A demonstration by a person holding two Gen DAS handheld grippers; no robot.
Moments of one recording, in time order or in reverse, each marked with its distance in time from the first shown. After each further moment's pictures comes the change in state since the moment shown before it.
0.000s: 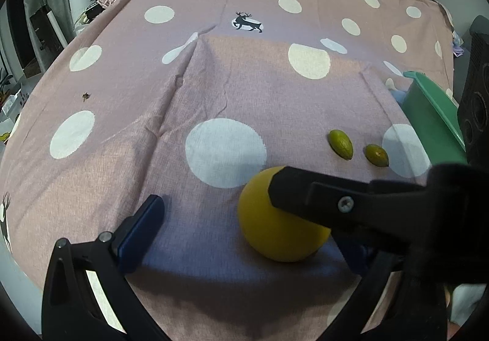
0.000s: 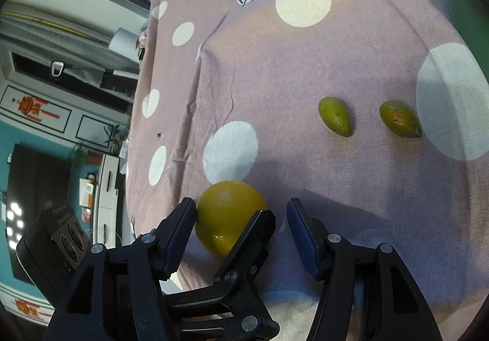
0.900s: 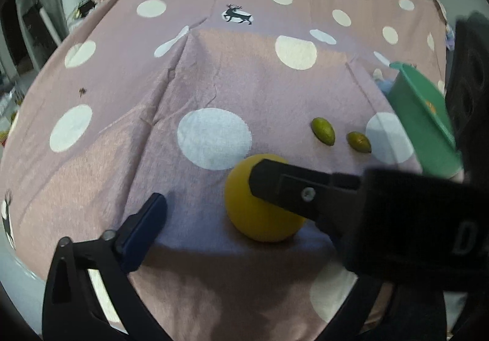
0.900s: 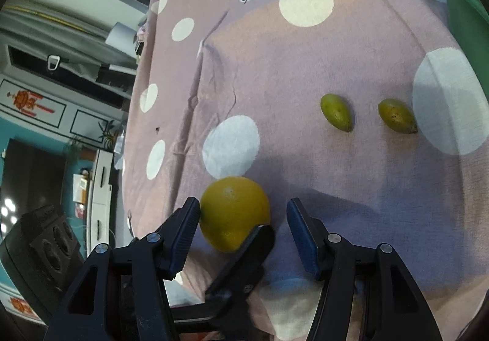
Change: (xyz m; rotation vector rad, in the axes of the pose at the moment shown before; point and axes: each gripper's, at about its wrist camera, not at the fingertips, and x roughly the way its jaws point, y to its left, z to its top) left arm -0.015 -0.010 -0.004 0.022 0.043 -0.033; right arm -0.003 0.007 -0.003 -0.022 0.003 -0.035
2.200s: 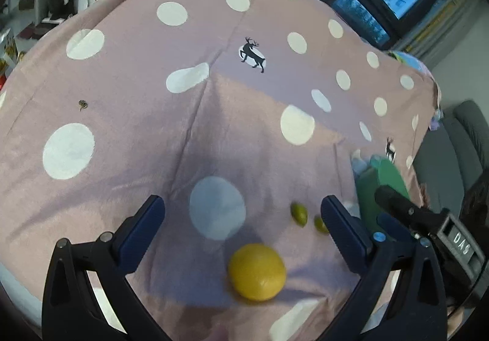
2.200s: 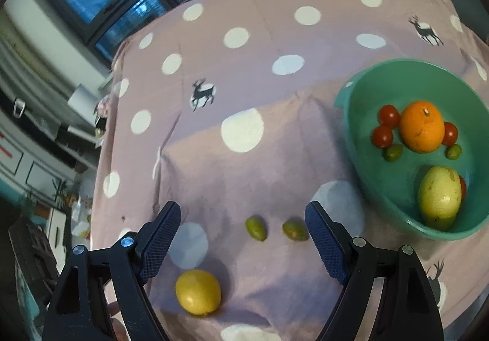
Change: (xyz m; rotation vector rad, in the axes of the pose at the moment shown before) left arm -0.033 0.055 0.066 -0.268 -0.001 -0.210; right arm -0.087 0.011 0.035 0.016 -0.314 -0.276
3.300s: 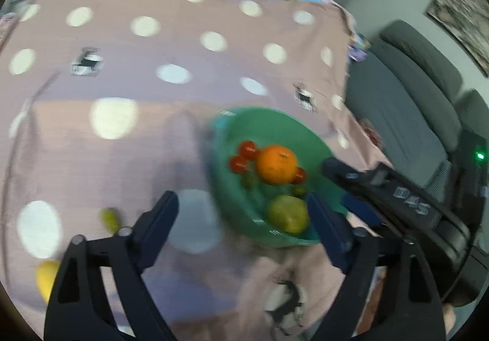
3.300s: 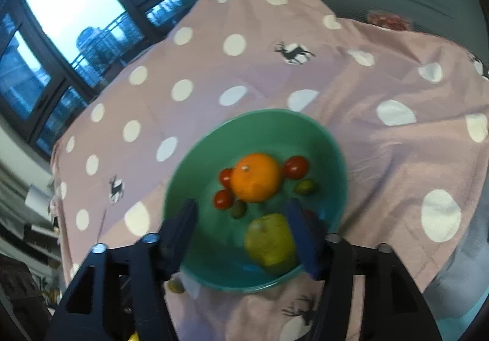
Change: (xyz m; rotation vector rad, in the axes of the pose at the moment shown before) left arm 0.047 -0.171 -0.029 0.318 0.033 -0.237; right arm -0.081 -0.130 0.015 0.321 -0.277 -0.239
